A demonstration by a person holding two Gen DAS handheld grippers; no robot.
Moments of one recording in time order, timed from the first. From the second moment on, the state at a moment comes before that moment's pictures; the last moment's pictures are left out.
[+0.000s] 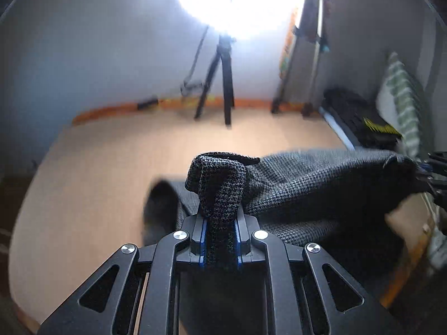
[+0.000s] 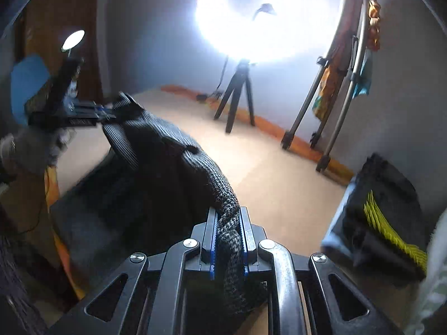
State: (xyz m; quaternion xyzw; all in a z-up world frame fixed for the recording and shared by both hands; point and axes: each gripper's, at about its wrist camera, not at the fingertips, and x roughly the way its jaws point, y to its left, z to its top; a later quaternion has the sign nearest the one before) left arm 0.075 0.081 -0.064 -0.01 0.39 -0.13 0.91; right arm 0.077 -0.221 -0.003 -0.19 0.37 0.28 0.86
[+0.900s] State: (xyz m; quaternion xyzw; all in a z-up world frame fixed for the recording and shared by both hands) left arm -0.047 0.102 -0.082 0.03 0.42 -0.13 0.90; right arm -0.023 -0.231 -0.085 -0.24 0.39 0.27 0.85
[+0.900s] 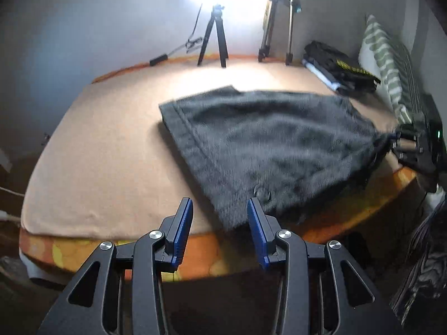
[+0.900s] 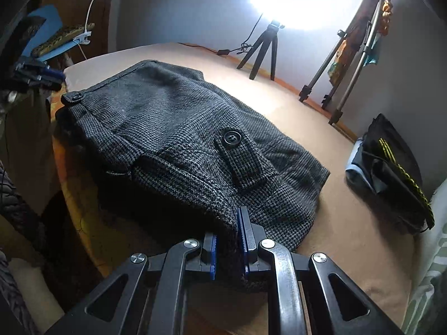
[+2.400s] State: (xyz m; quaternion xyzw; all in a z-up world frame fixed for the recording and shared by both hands) left arm 0.056 -0.052 -0.122 0.10 0.46 -0.23 0.85; right arm 0.127 -0.318 -0.107 0.09 0.48 0.13 0.86
